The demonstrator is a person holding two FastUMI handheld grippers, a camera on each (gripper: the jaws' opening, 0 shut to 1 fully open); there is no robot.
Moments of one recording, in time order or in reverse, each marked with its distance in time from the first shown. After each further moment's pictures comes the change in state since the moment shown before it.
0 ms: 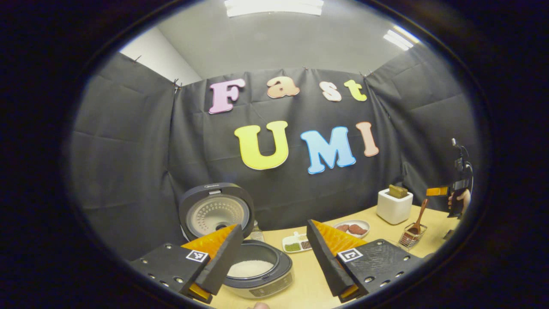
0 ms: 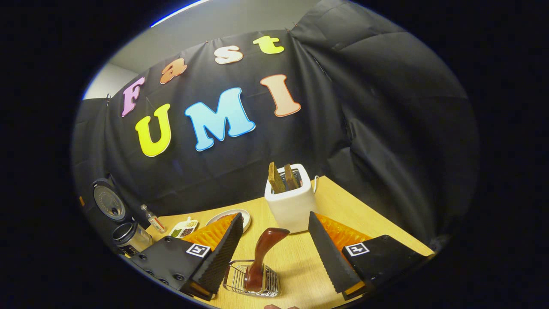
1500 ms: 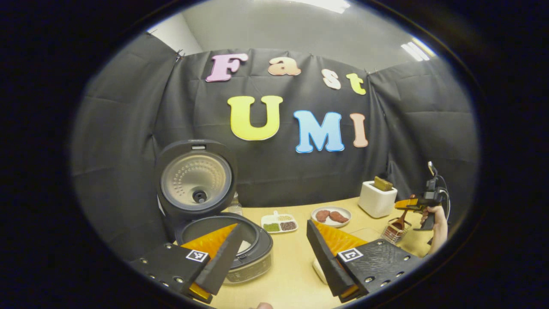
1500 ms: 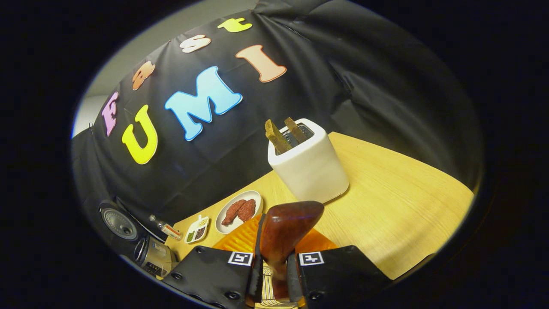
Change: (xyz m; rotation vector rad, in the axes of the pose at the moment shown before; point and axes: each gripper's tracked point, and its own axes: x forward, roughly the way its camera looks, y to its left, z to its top) left arm 0.006 -0.012 -0.076 -0.164 0.131 -0.096; right arm 0.062 0.026 -0.066 0.225 0.154 0.039
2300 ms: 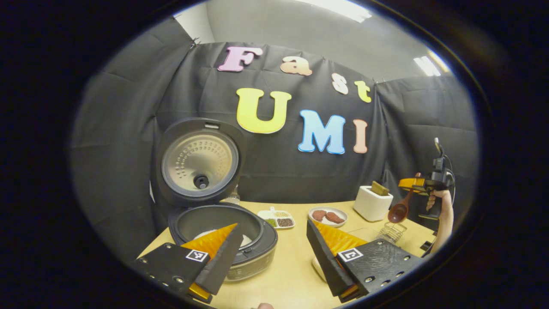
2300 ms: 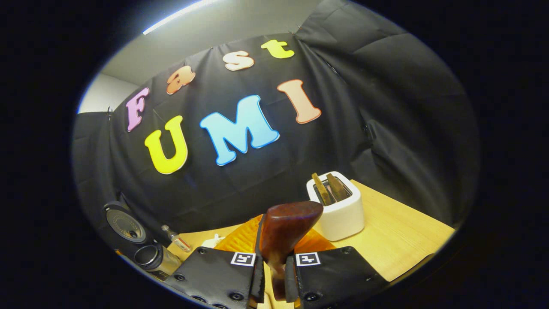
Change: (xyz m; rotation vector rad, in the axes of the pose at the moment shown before) left arm 0.005 0.029 -0.027 -0.108 -0.004 -0.052; right arm -0.064 0.126 0.085 -0.159 -0.227 0.076
